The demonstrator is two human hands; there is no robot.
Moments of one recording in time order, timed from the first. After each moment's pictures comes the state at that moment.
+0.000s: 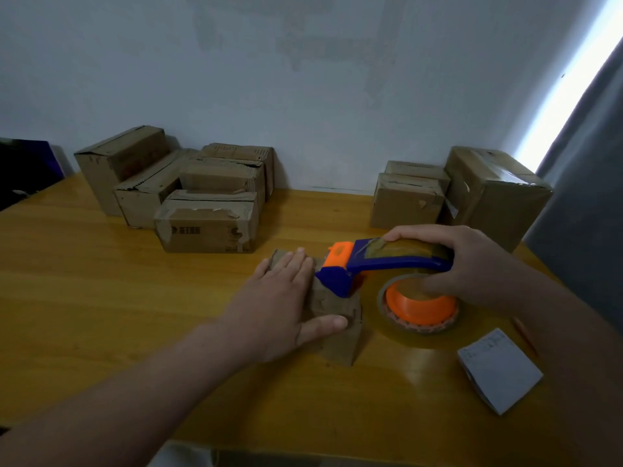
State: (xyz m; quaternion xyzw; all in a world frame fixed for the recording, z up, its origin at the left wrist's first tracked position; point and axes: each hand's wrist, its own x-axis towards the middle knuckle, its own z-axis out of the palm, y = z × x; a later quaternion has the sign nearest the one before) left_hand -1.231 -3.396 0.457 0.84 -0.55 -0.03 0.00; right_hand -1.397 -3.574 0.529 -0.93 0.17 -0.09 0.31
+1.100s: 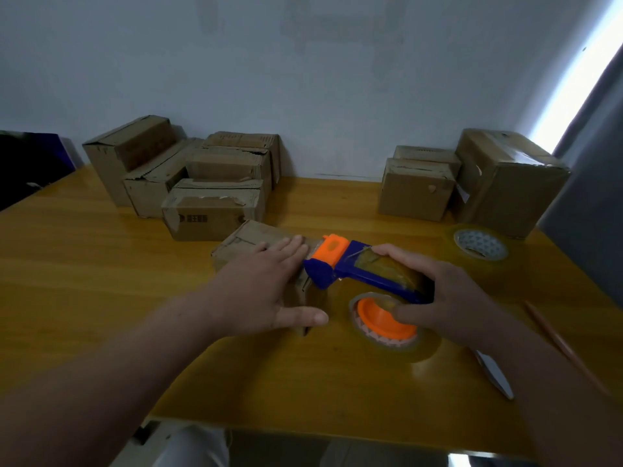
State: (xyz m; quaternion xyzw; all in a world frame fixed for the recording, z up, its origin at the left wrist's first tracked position) left_hand -1.207 -3.379 0.465 0.80 -0.60 -0.05 -0.01; right_hand -1.402 -3.553 0.470 -0.89 0.18 -0.10 0.40
